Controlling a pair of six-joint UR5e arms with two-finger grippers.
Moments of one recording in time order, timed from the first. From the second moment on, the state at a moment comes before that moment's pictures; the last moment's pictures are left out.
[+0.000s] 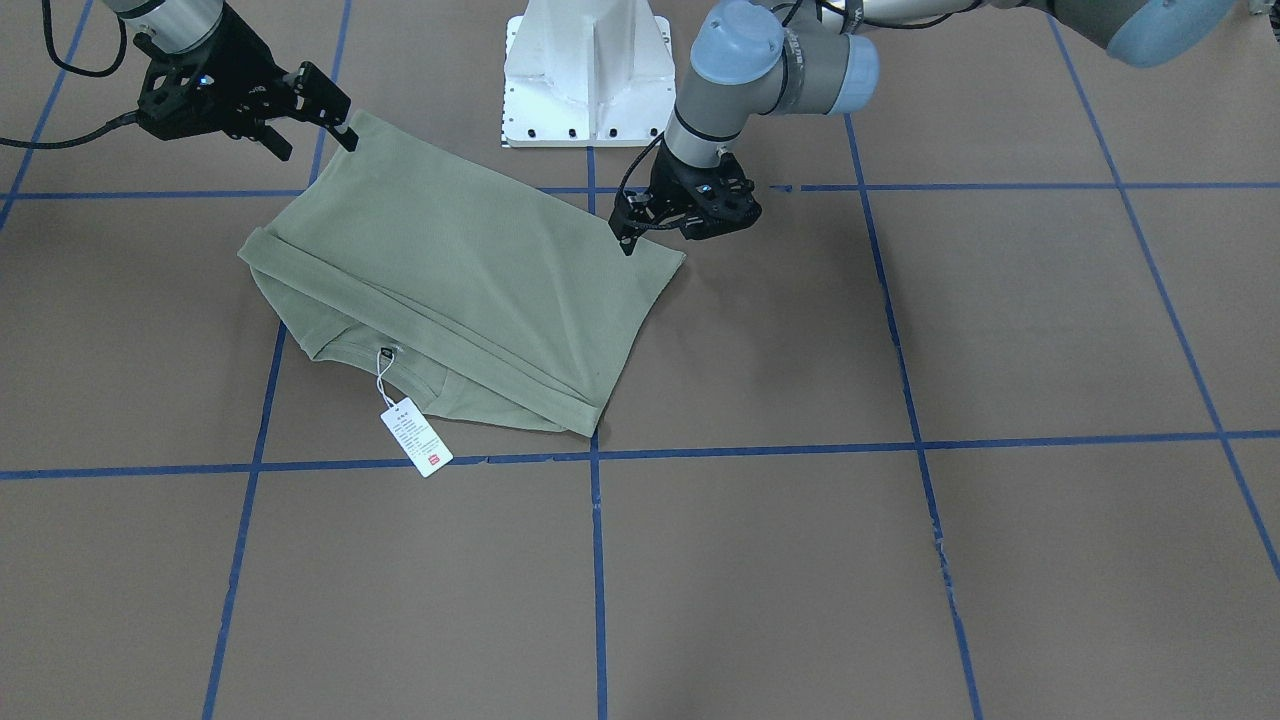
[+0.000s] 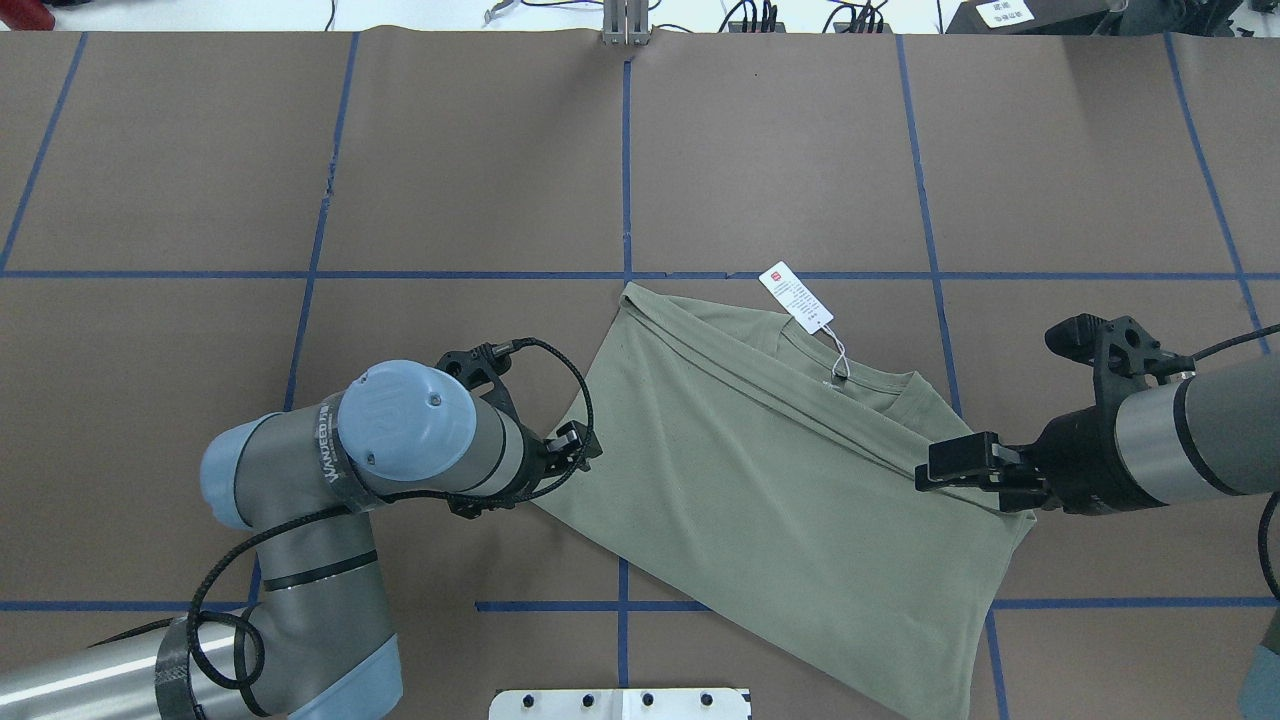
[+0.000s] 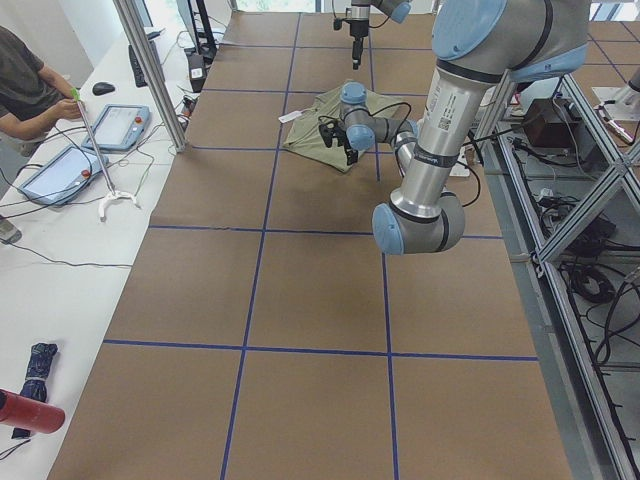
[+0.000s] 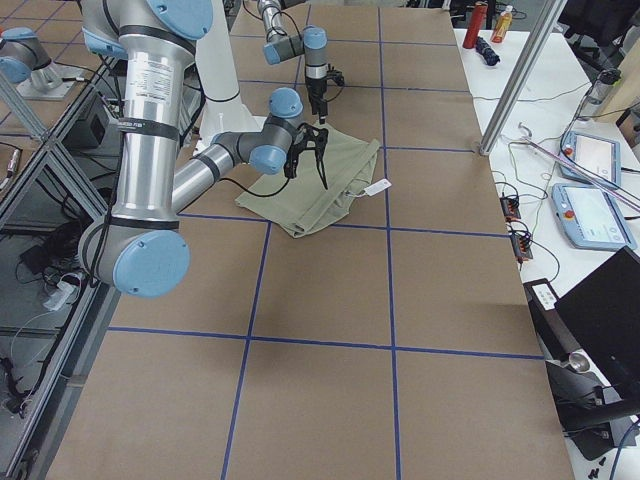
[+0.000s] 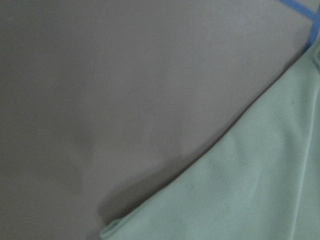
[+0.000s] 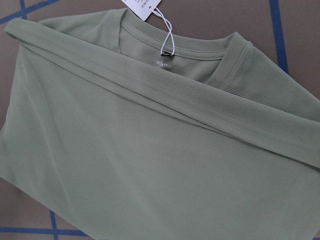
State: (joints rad) left arm -0.36 -2.10 -1.77 -1.82 -1.80 -1.78; right arm 0.59 -1.70 2.26 -1.08 2.07 1.44
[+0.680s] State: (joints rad) left arm -0.35 -2.11 -1.71 -1.83 -1.77 -1.79; right arm 0.60 -1.70 2.26 -1.08 2.09 1.44
